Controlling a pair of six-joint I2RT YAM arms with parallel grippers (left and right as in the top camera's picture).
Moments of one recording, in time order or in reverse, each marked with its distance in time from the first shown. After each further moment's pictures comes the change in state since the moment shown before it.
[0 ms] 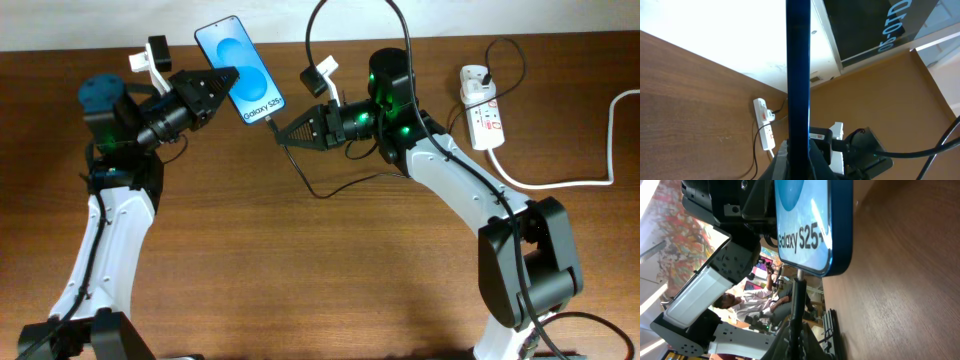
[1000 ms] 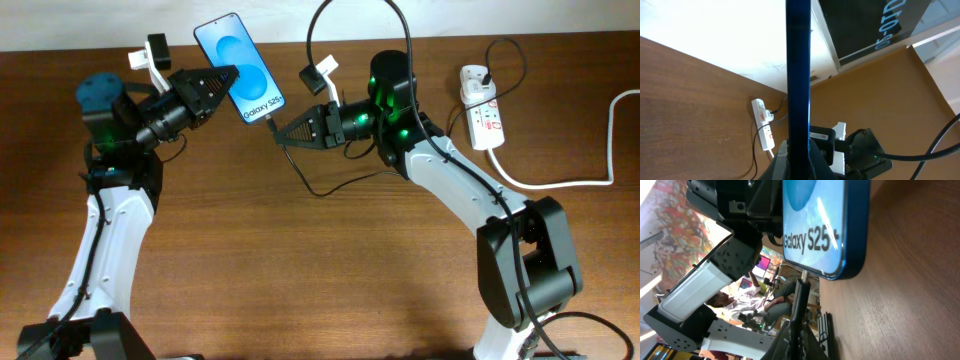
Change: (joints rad) left arm 0.002 0.000 0.005 0.008 0.024 0.014; right arm 0.000 0.000 -0.019 0.099 0.003 0.003
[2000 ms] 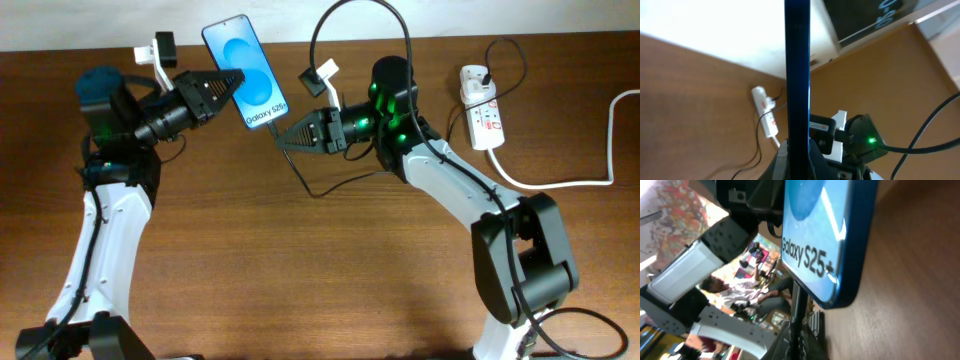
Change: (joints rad) left arm -0.008 0.002 0.050 -0.161 0.066 0.139; right arm 0.000 0.022 -0.038 0.159 -0.040 -0.011
